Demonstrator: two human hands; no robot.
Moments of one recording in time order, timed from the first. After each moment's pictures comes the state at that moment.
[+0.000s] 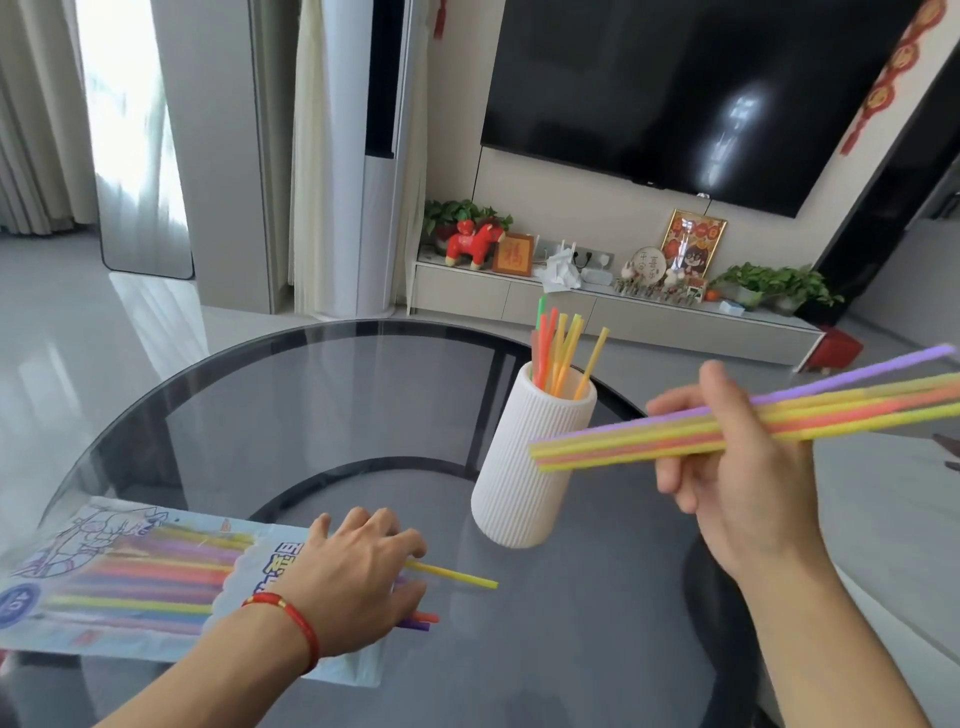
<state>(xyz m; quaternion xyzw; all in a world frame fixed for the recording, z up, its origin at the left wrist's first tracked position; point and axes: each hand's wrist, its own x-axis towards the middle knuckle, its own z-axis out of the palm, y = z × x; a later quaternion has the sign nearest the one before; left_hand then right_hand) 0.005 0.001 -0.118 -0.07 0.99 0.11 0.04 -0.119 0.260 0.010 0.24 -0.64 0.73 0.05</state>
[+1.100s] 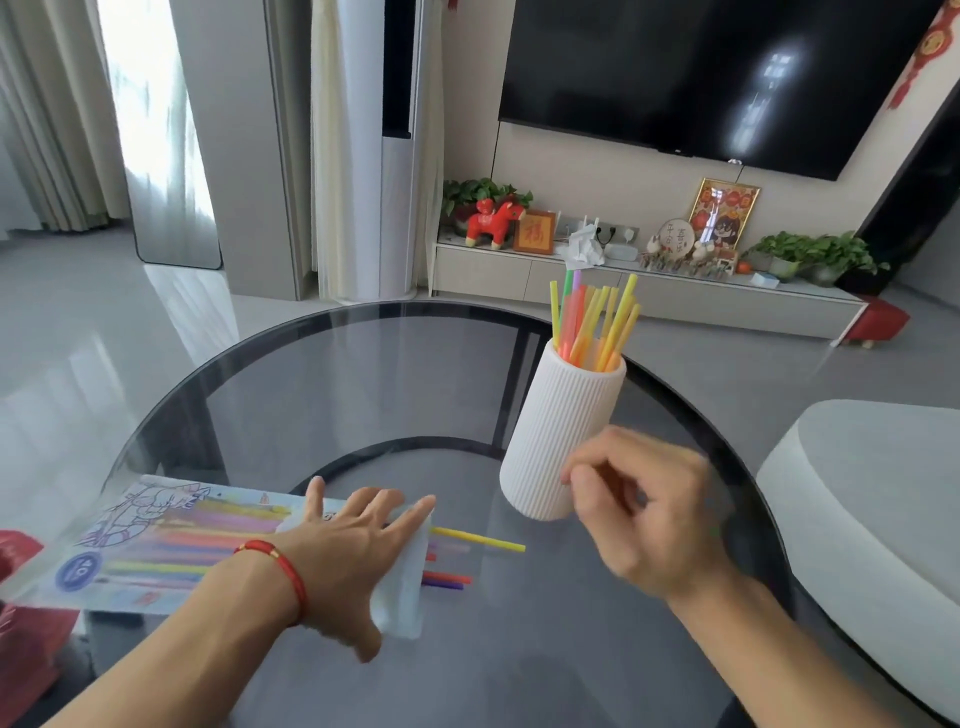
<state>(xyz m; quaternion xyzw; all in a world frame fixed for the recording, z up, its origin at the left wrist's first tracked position) 0.030 -0.024 -0.092 -0.01 0.98 0.01 0.21 -0.086 0.224 -0.039 0.50 -0.72 0.40 0.25</state>
